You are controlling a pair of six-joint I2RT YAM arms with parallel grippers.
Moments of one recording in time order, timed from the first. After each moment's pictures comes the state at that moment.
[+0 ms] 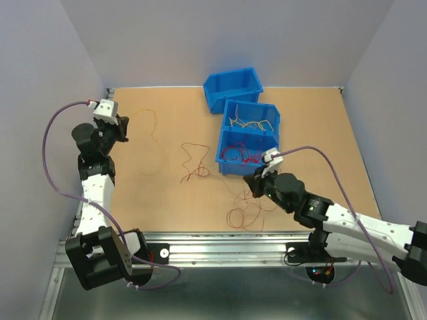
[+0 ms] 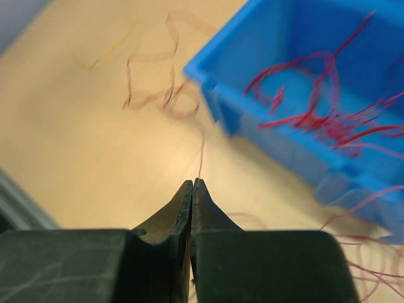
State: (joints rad) left arm 0.31 1.09 0.78 0.25 0.55 0.06; right arm 1.00 0.83 0.51 0.11 0.39 0.34
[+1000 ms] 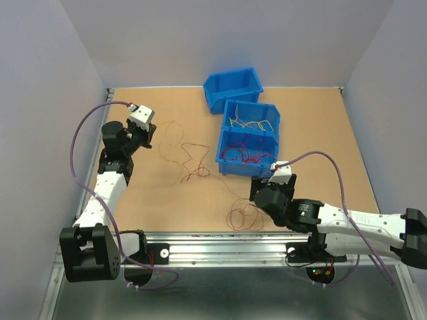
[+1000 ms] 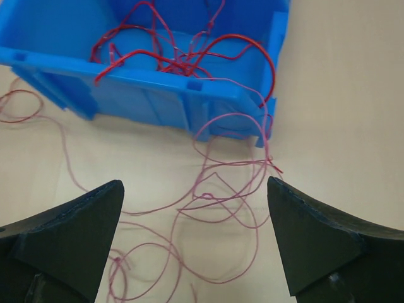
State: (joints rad) left arm 0.03 1.13 0.75 0.17 0.47 0.25; right arm 1.19 0.95 0.55 -0.30 0.99 0.71
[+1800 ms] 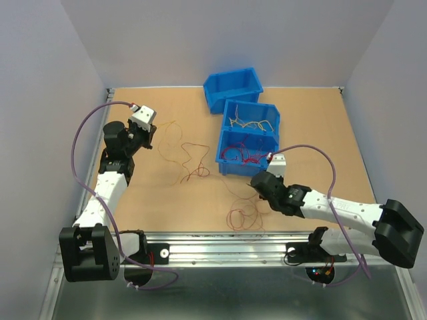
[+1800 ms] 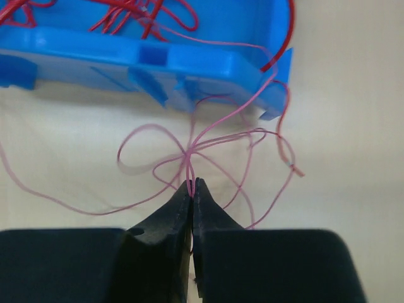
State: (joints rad) left arm 0.01 1.13 0.75 0.15 0.44 0.27; right arm 0.94 1.16 0.59 -0.34 0.70 0.76
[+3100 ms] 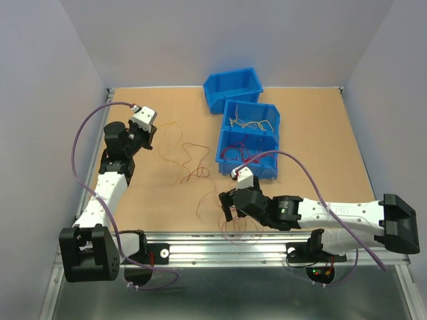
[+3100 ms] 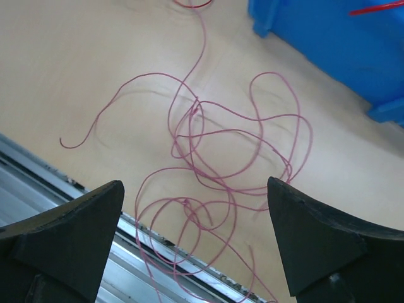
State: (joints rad) left arm 0.01 1.13 0.74 0.14 0.43 0.28; right arm 1.29 1.20 0.74 -0.28 0.54 0.57
